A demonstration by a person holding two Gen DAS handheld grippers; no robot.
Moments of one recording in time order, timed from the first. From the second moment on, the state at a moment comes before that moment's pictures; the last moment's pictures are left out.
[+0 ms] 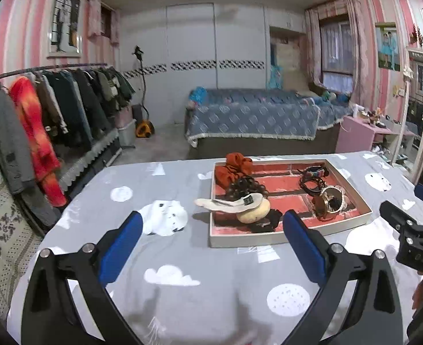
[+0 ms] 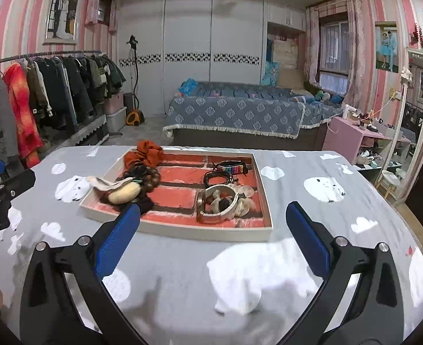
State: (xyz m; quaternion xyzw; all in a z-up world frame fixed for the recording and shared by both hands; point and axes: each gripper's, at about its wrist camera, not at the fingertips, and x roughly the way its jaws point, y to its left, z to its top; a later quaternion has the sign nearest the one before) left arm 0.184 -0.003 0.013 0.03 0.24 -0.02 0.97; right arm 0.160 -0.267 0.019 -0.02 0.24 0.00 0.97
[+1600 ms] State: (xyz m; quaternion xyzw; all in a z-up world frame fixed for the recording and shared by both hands) left arm 0.127 -0.001 0.000 0.03 0.18 -0.02 0.98; right arm 0.106 -0.265 0.007 -0.04 0.17 -0.04 0.98
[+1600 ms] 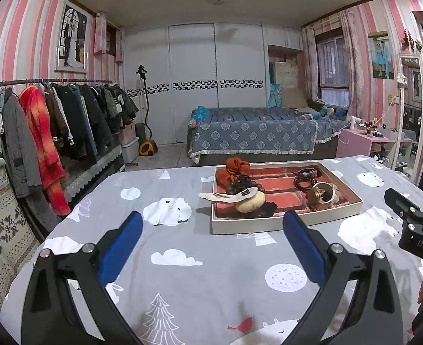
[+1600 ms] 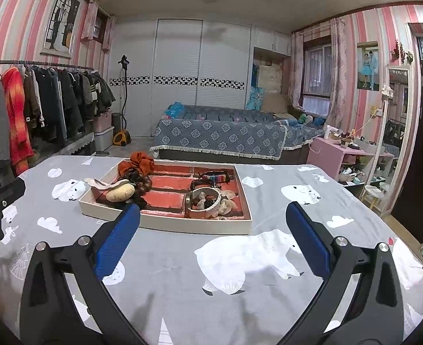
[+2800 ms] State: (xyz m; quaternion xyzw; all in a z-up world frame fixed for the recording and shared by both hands) left arm 0.130 0.002 -0.001 0.03 0.18 -0.01 0.98; right arm 0.112 -0.268 -0.001 -0.03 0.19 -0.05 0.98
